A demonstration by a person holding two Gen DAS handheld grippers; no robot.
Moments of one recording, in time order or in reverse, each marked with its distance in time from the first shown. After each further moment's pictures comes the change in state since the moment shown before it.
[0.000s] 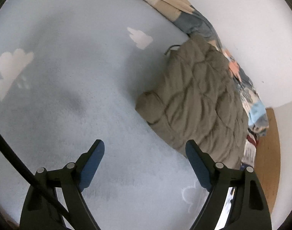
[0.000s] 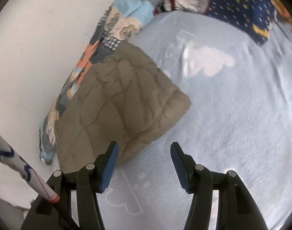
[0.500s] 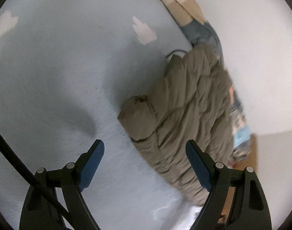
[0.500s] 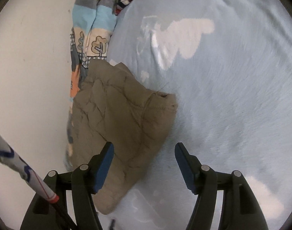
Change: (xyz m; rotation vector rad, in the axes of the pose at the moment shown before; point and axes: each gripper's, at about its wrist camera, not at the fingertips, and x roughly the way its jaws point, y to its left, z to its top) left arm 0.044 0.007 0.010 -0.239 -0.014 -0.186; right arm 0.046 -0.057 0.025 0.369 0.039 0.184
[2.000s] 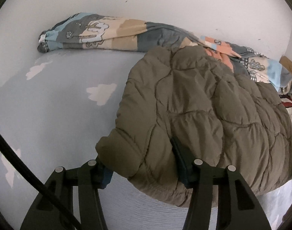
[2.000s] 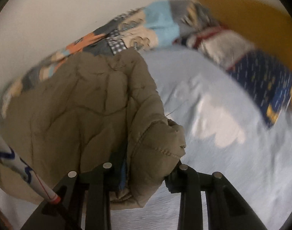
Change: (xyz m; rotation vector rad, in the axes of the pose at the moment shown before) left arm 0.025 -0.108 -0.036 0.791 -0.287 0.389; right arm 0.062 0.125 -0.054 -0.985 -0.279 -0.549
